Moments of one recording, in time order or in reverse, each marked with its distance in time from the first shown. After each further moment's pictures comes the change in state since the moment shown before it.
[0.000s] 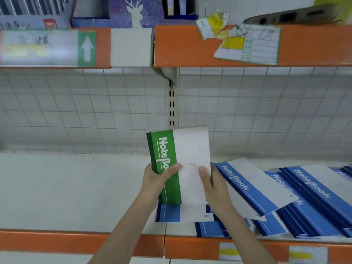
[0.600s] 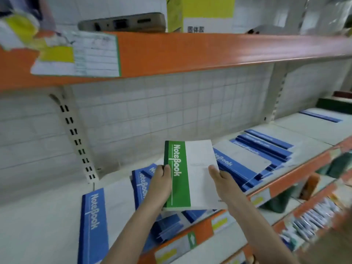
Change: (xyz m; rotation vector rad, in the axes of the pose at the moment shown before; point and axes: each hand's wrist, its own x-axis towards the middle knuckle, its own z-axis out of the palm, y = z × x) left_hand -0.021 -0.022 0.174 0.522 -0.419 -0.084; right_hand -0.051 0.003 -0.172 -0.081 0.460 0.634
